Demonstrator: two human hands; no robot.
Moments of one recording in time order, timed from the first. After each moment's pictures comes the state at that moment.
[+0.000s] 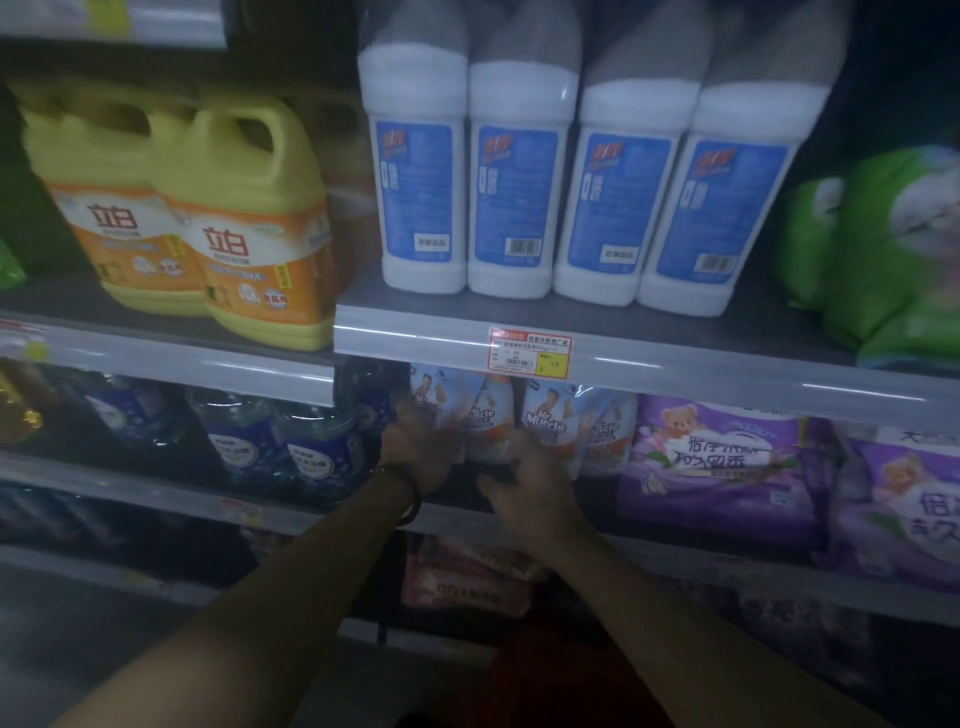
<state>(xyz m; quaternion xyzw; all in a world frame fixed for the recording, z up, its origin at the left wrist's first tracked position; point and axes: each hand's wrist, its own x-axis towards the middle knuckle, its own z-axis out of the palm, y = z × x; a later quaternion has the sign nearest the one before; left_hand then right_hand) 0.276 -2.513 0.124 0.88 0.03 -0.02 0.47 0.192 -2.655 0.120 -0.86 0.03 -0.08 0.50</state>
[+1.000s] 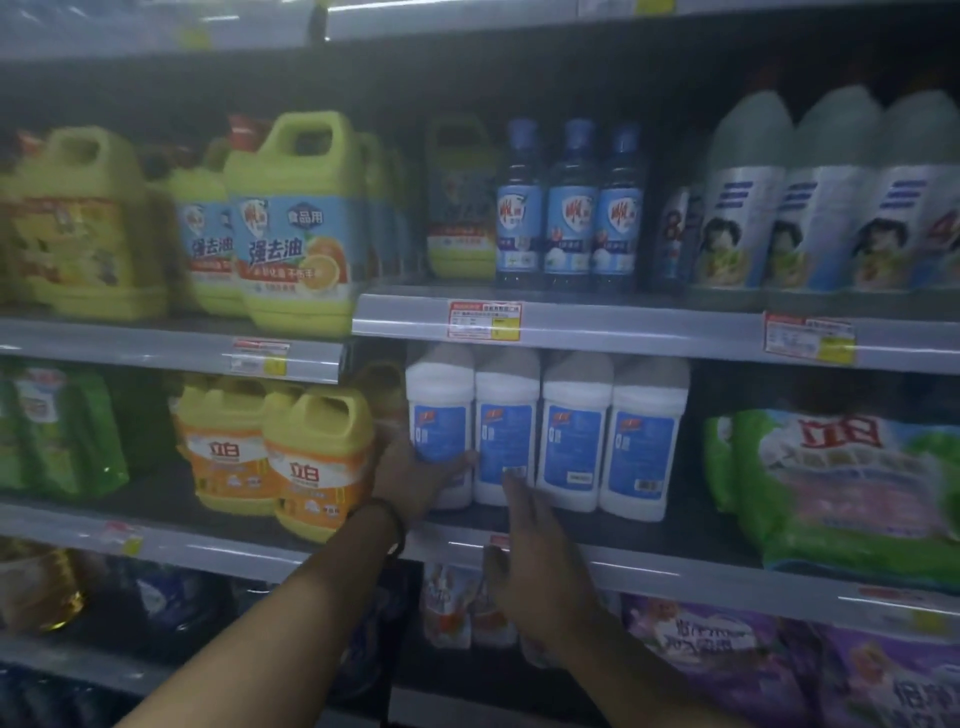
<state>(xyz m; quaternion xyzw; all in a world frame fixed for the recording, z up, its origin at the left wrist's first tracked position) 0.290 -2.490 0.334 0.75 -0.11 0.07 0.65 0.187 -2.655 0.287 -0.94 -0.05 -0.22 0.25</state>
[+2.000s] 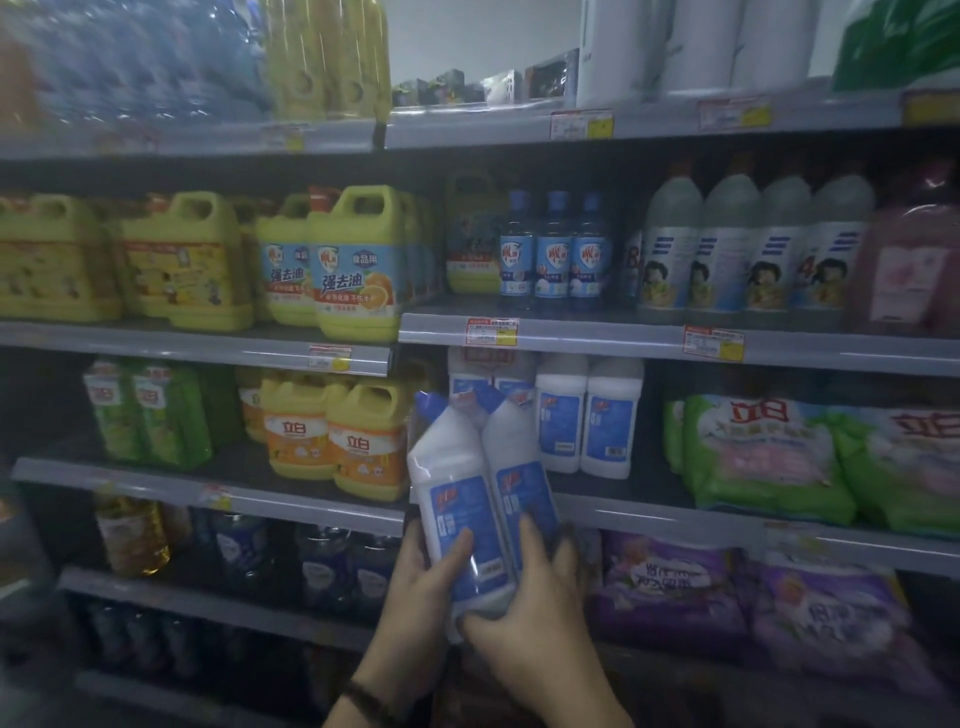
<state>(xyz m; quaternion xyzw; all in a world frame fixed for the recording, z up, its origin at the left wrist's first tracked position) 0.030 -2.479 0.326 0.47 -0.06 -0.04 0.88 -0.018 -2.596 0.340 -0.90 0.06 -0.09 0.43</state>
